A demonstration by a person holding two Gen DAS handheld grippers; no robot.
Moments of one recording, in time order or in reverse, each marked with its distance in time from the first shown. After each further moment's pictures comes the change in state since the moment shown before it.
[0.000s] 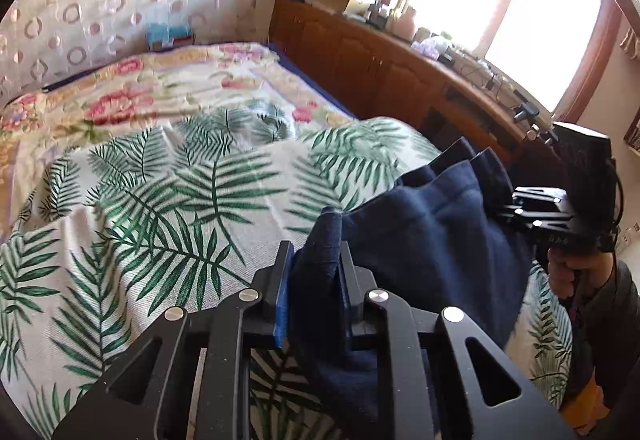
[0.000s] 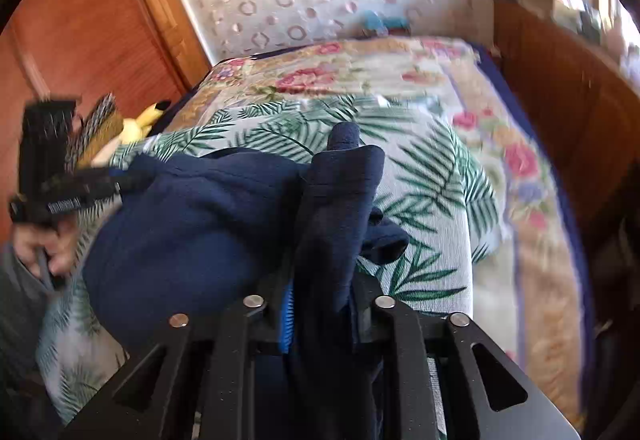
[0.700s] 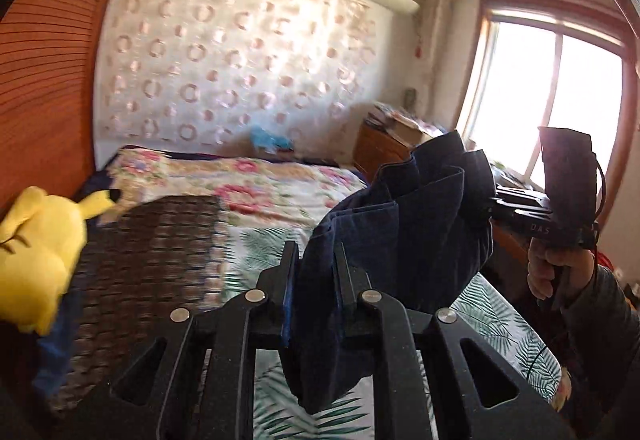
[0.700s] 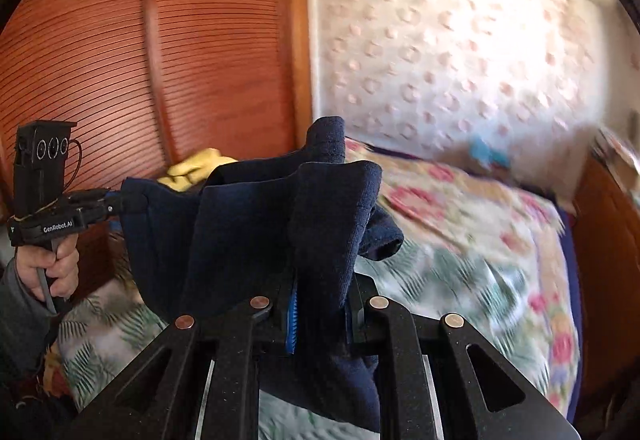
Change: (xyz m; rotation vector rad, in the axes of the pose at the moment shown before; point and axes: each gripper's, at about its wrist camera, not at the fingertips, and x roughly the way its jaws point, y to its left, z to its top) left arm -0.266 0.095 -0.063 -0.156 -0.461 0.269; right arm -0.013 0.198 0.138 -0.427 -0.276 0.230
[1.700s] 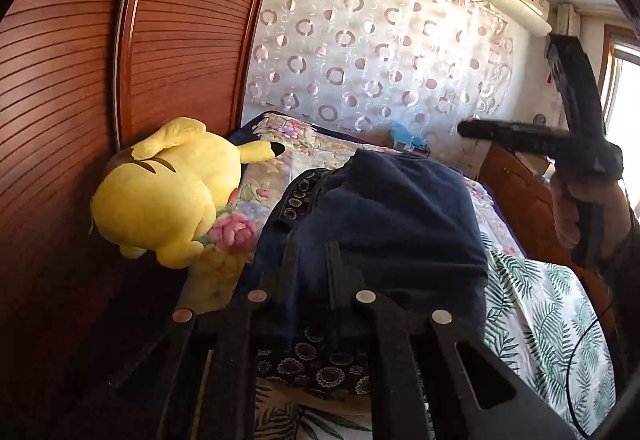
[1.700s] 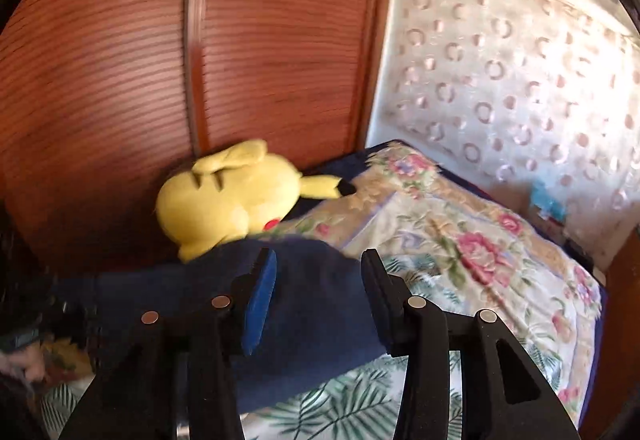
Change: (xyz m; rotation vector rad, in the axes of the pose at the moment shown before) left arm -0.026 0.125 -0.077 -0.200 0.016 0.420; right arm 0.235 0.075 0.083 -0.160 0.065 0.118
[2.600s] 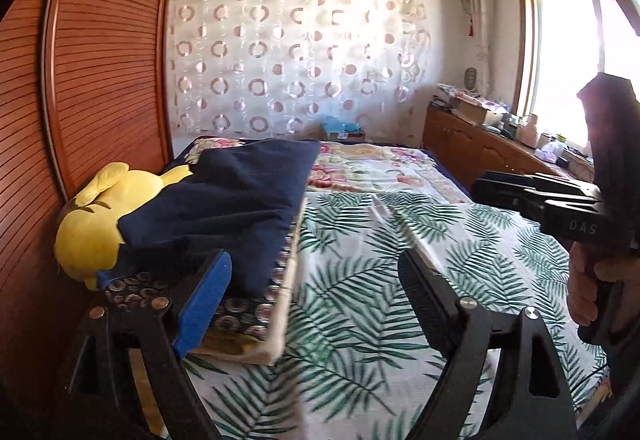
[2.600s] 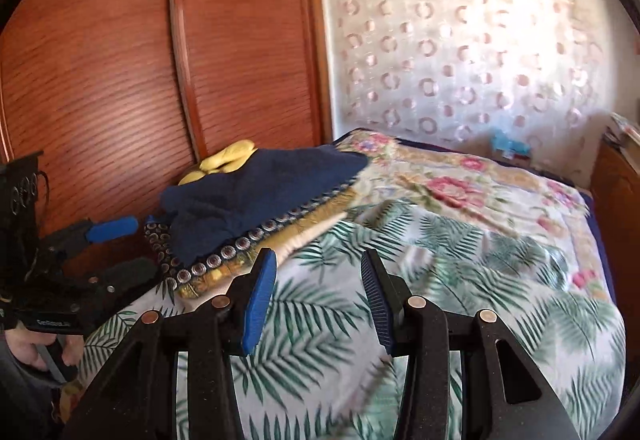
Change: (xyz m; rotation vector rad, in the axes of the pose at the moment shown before) left arm -0.068 -0.132 -0.046 0.268 -0.026 -0.148; right arm -0.201 0.028 -0.176 0.295 -0.149 -0.139
